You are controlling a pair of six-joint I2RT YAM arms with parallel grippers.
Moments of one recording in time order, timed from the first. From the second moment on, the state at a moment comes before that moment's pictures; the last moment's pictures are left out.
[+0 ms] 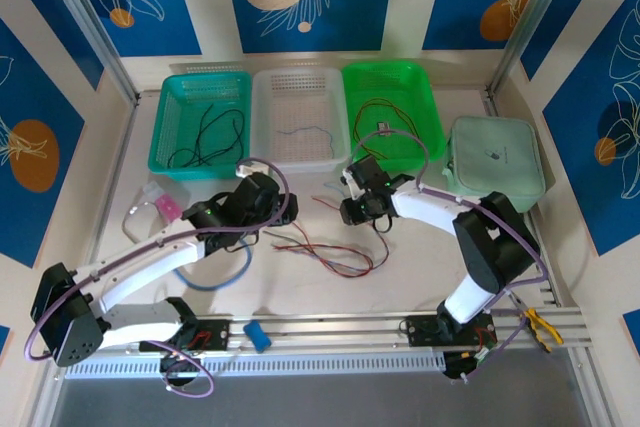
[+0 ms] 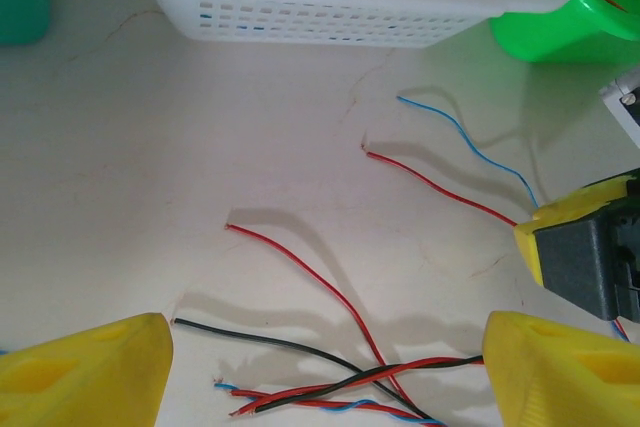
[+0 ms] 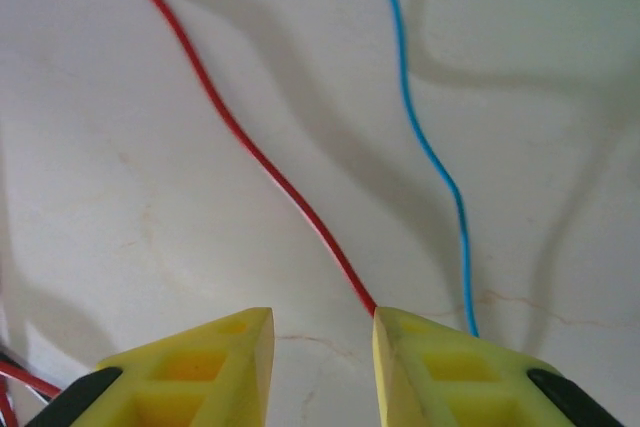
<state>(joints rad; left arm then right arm) -0.84 1.17 0.88 -0.55 -0.29 -0.74 0.59 1.63 0.93 -0.45 -0.09 0.21</state>
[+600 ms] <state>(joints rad) -0.84 1.12 0.87 -0.55 -0.29 -0.76 0.62 1.79 1.06 -0.50 -0.02 0.12</state>
